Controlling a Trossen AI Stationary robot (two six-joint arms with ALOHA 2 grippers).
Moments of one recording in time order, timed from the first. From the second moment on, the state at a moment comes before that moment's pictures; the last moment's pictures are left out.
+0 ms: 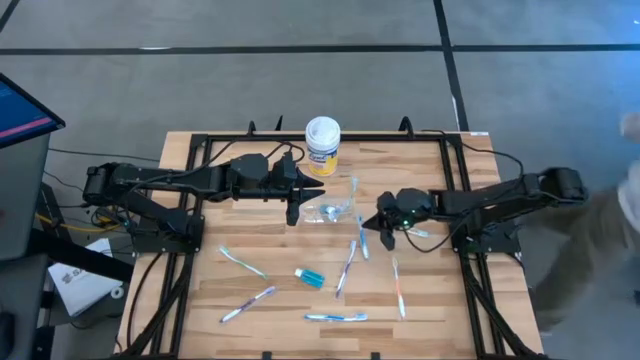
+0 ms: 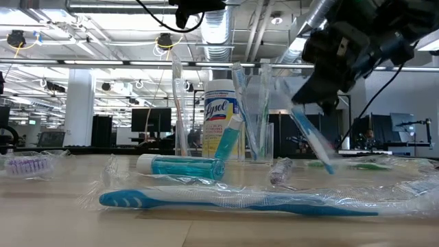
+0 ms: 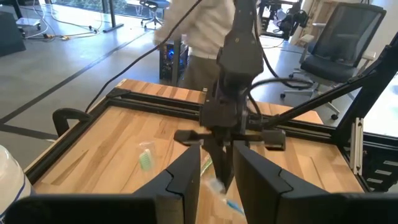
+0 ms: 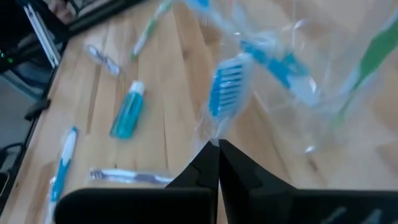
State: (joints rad) left arm 0.05 1.32 1.05 0.04 -0.09 -0.13; right arm 0.00 1.18 0.45 0.18 -0.05 0.39
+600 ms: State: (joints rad) left arm 0.05 1.32 1.05 0.05 -0.09 -0.13; right arm 0.00 1.08 0.53 0.32 0.00 0.24
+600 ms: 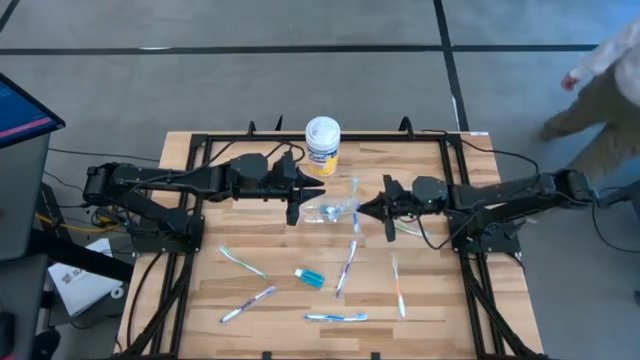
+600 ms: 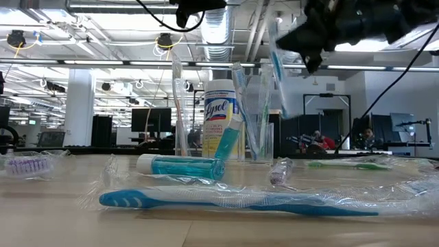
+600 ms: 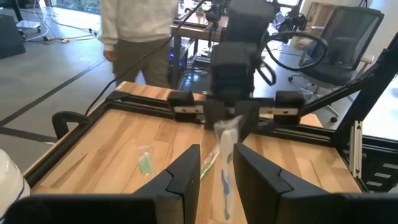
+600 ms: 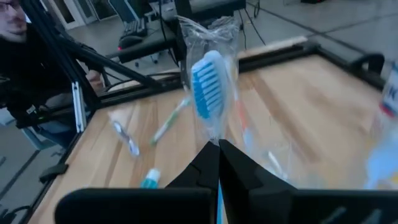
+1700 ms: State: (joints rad) left arm 0.04 1.37 1.05 0.19 0.01 -0.11; right arm -0.01 1.26 0.95 0.24 0.01 -0.03
